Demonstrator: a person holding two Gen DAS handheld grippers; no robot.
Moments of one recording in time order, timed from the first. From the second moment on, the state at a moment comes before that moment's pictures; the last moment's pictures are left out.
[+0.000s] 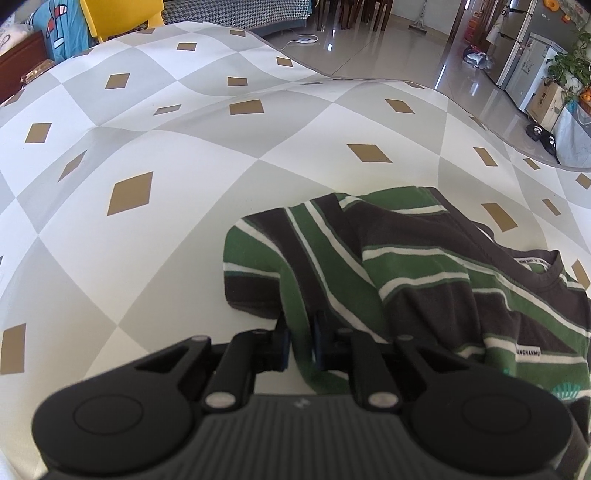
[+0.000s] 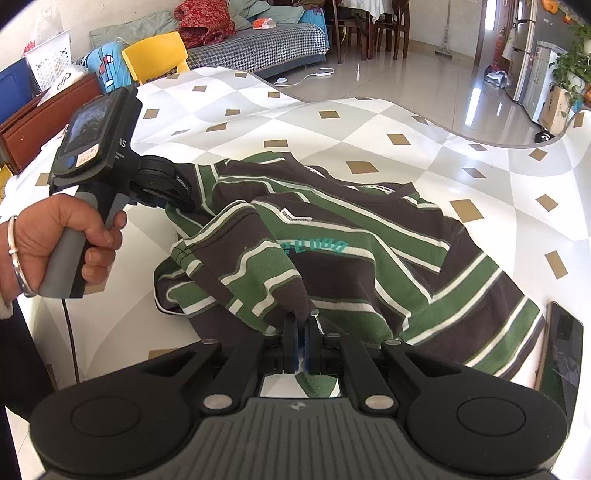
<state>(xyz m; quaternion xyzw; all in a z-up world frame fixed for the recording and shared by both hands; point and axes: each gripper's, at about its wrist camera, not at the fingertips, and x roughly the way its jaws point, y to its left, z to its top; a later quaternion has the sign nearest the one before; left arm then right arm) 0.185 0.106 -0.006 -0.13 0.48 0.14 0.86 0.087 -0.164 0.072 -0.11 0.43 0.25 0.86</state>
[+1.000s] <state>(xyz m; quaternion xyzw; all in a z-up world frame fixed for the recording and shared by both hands) 0.122 0.118 0.037 -0.15 0.46 0.11 0.87 0.057 -0.183 0.092 -0.12 0.40 0.24 0.88</state>
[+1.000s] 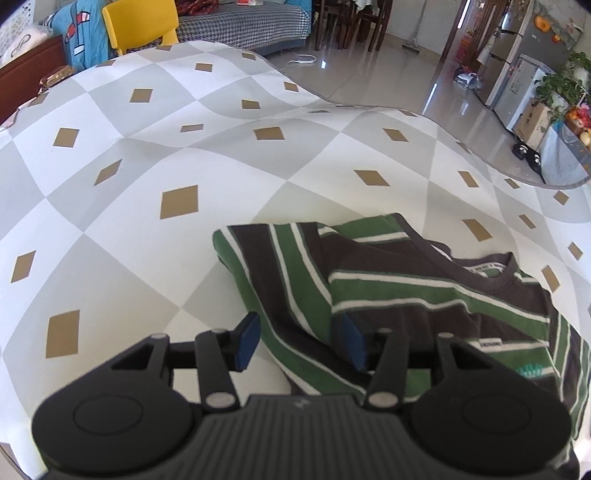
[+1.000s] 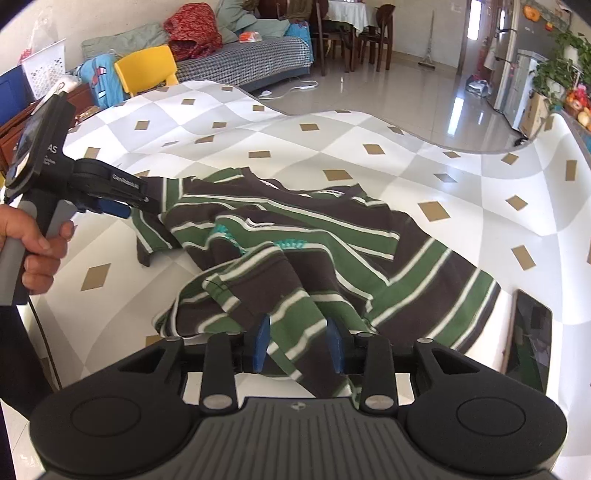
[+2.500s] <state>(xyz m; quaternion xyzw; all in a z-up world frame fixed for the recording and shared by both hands) 0.154 0.063 -0.014 -0.13 0.46 0.10 0.87 0.034 -0.166 0.082 -0.15 0.39 0.30 0.86</state>
